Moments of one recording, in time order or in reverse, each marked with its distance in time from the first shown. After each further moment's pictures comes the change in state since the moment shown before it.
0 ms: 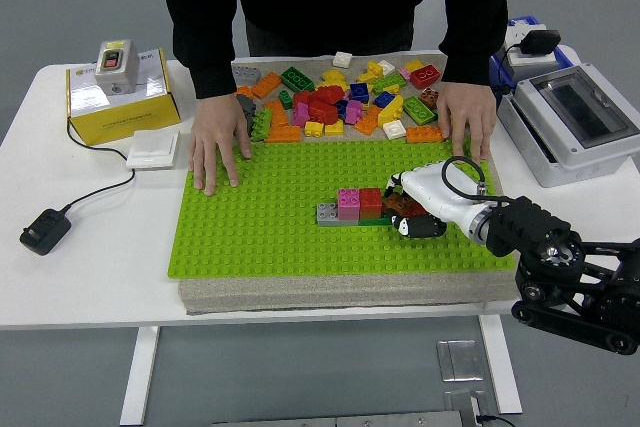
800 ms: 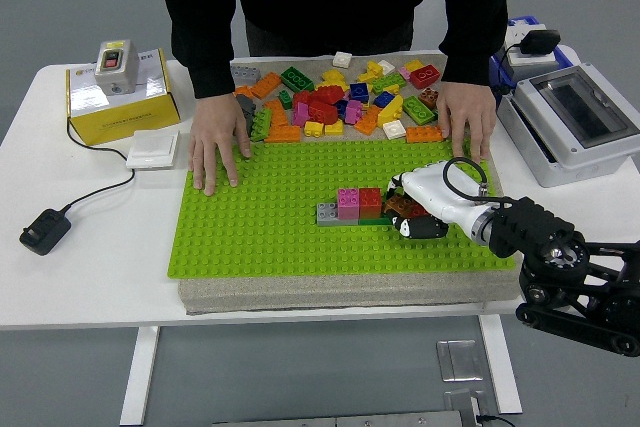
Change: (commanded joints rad) left arm -0.001 0.001 0.002 0.000 -0.001 -0.002 -0.002; right arm 0.002 -0.014 -0.008 0.015 -0.015 -0.004 0.004
